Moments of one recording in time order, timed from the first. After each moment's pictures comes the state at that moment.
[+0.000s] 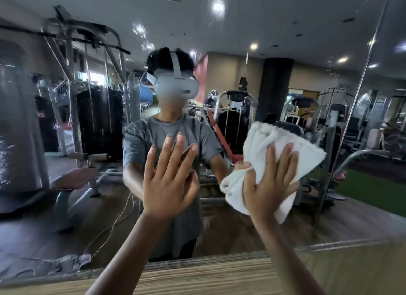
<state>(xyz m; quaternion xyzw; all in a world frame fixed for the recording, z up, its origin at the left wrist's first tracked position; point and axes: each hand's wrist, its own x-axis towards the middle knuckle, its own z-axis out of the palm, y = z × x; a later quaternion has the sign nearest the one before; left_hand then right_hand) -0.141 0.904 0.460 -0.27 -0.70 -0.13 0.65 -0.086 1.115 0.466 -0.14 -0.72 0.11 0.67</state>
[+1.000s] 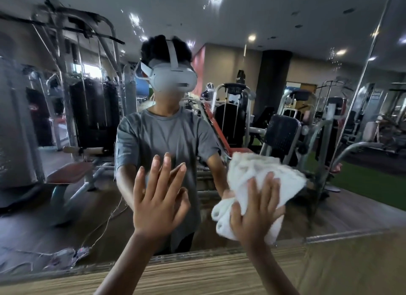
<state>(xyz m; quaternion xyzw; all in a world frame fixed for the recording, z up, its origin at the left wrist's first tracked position) -0.142 0.901 0.403 -0.25 -0.71 -0.12 0.64 -0.082 1.113 0.377 -0.09 -0.77 0.06 0.63</state>
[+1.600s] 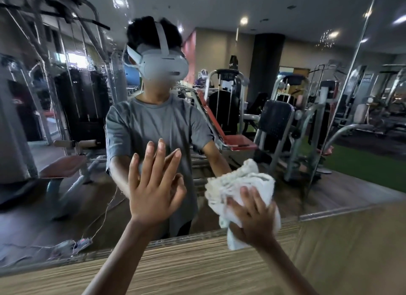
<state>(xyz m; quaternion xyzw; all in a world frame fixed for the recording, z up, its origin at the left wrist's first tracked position) -0.144 0.898 0.402 -0.26 -0.71 -0.13 0.65 -0.068 1.158 0.310 0.04 -0.81 -0.14 0.56</state>
